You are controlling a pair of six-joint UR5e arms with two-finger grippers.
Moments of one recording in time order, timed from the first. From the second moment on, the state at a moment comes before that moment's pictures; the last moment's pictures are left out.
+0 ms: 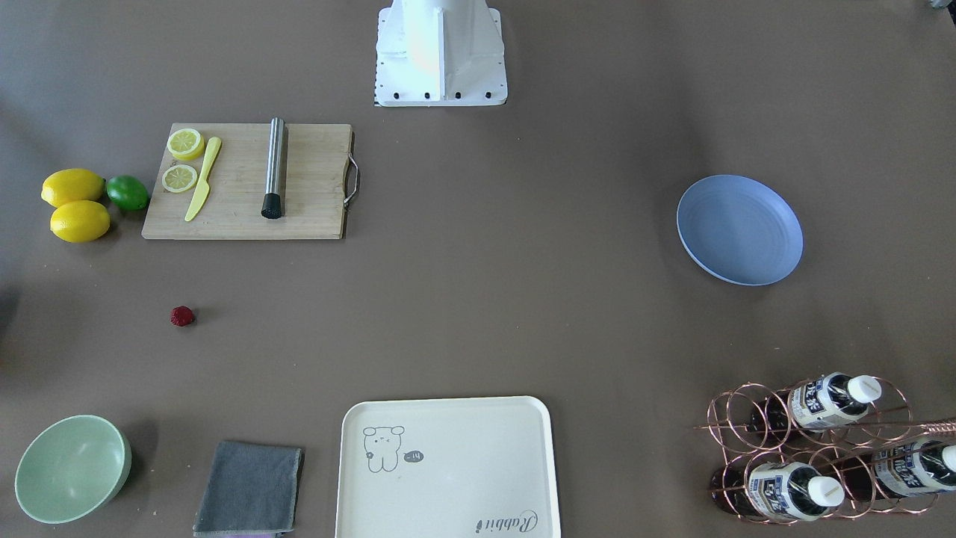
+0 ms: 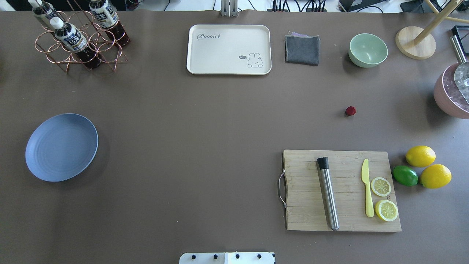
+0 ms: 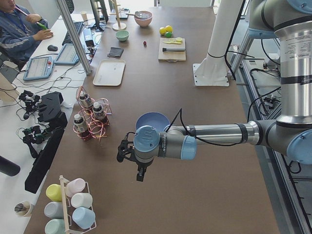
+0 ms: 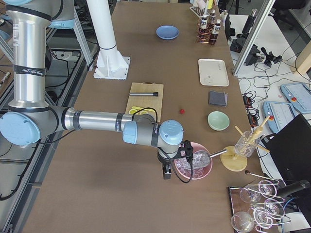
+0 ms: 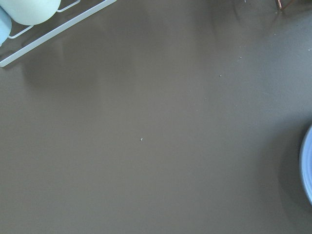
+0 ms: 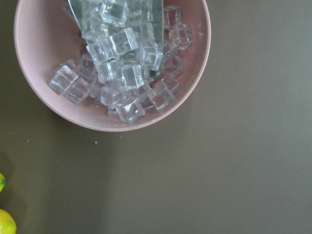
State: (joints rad) left arm -1.65 -1.43 -1.66 -1.73 -2.44 0.10; right arm 1.61 -1.66 1.65 -1.63 2.31 -0.21
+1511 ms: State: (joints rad) left arm -1.65 -1.49 -1.66 -1.79 -2.44 0.10; right arm 1.61 -1.66 1.68 -1.63 2.34 -0.22
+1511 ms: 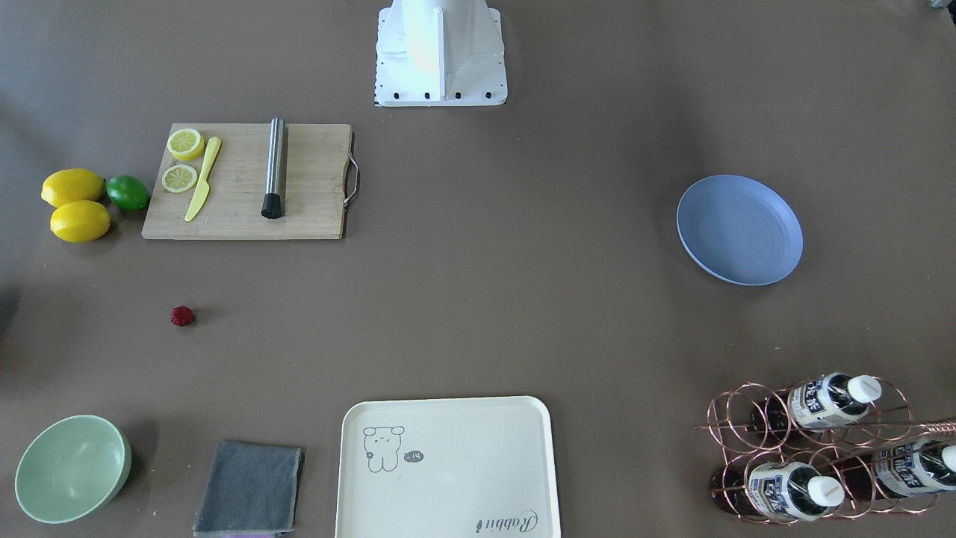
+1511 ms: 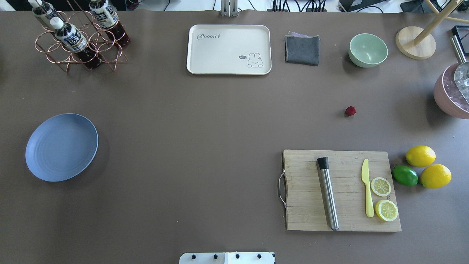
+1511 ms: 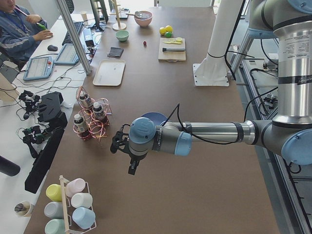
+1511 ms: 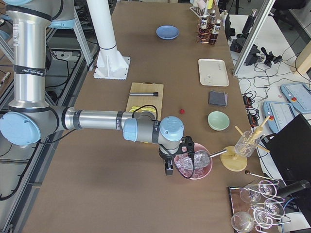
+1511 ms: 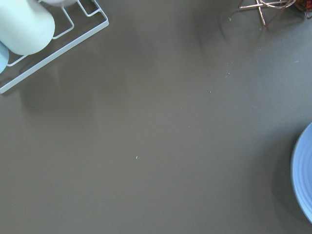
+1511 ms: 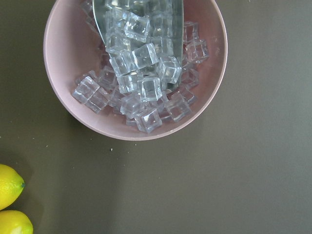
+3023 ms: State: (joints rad) left arm -1.36 -1.57 -1.53 -2.32 -2.44 -0.42; right arm 1.34 -1.68 1.80 -1.15 2.26 0.45
